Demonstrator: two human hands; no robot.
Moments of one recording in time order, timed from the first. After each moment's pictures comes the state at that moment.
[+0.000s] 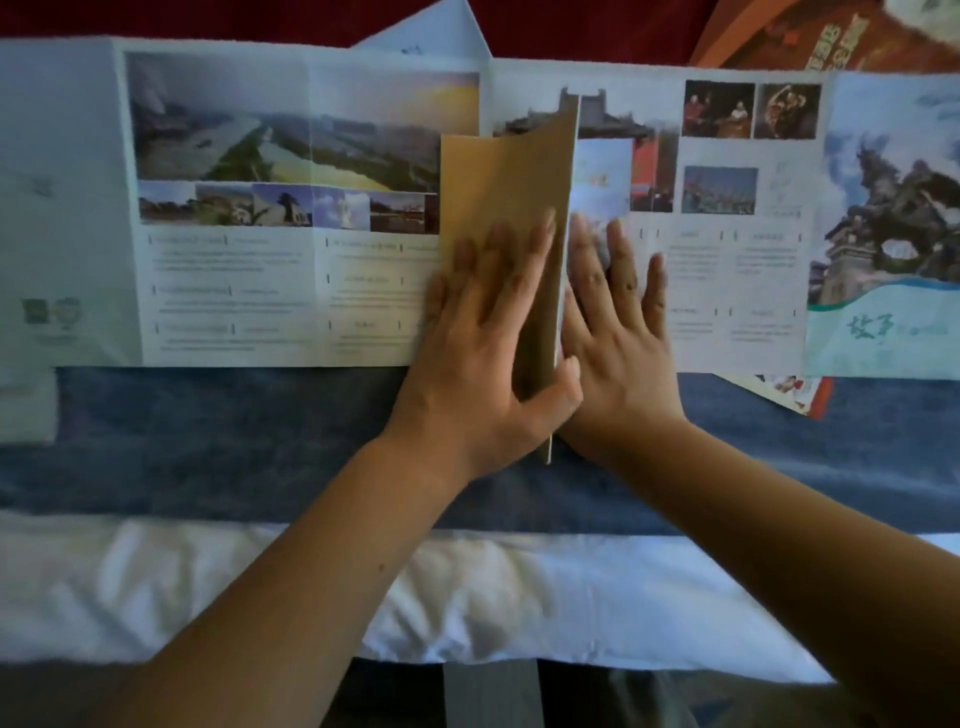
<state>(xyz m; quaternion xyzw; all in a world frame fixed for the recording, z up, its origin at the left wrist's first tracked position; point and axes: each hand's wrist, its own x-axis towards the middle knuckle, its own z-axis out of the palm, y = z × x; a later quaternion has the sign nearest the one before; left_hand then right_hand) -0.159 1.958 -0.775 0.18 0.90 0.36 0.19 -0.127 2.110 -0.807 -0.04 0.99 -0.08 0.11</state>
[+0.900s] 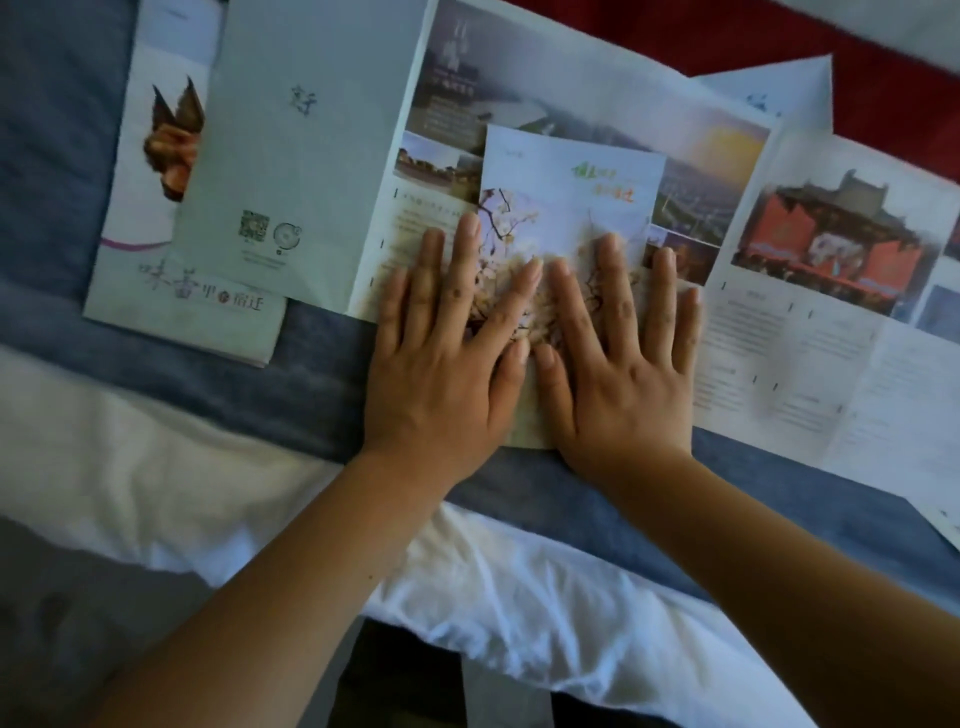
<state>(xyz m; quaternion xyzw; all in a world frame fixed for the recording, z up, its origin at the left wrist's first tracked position) -0.152 1.789 -0.818 0.07 0.99 0.13 0.04 -0.161 1.966 -0.825 -0.13 0.99 -0.06 0.07</state>
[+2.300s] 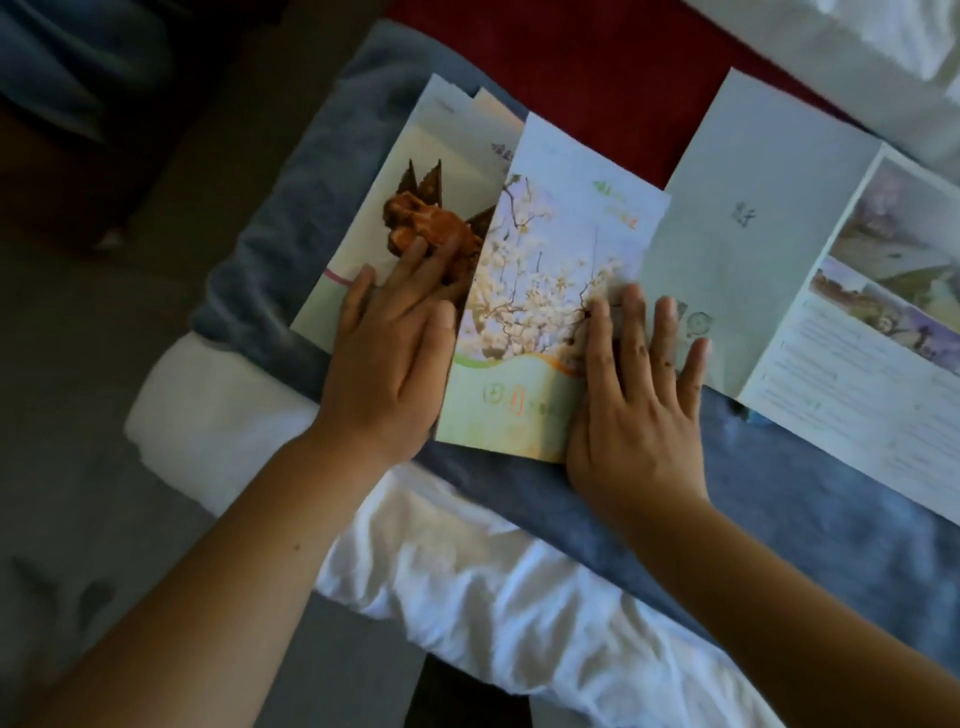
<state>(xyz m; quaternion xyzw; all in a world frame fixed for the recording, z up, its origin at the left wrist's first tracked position) -0.184 1.579 -0.786 -0.05 0.94 0.34 0.04 -0.191 1.802 -0.799 -0.17 0.98 -0.08 0.10</state>
